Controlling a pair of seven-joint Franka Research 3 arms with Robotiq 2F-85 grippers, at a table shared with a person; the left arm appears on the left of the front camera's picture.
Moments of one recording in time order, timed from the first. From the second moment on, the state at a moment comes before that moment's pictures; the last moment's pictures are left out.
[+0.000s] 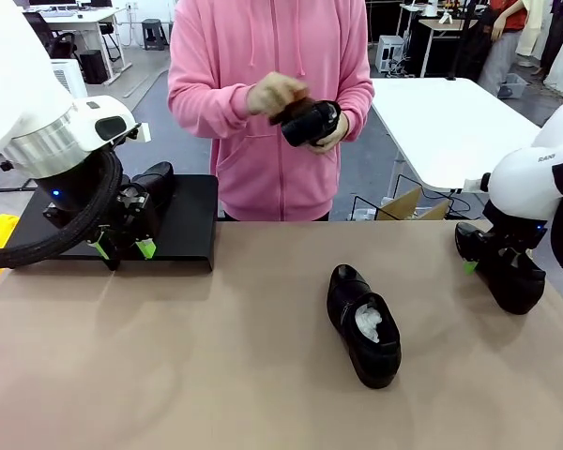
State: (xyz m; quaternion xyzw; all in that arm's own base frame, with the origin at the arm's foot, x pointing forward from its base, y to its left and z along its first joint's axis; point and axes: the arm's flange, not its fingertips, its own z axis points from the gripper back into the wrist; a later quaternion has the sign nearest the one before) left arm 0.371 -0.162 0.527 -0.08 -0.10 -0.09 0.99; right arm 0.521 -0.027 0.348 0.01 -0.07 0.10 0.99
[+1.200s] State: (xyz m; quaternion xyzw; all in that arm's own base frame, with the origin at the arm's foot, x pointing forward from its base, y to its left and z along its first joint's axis) left arm 0.371 -0.162 0.527 -0.08 -0.10 -0.09 0.99; right arm 0.529 -0.037 0.332 -0.02 -0.05 0.07 1.00
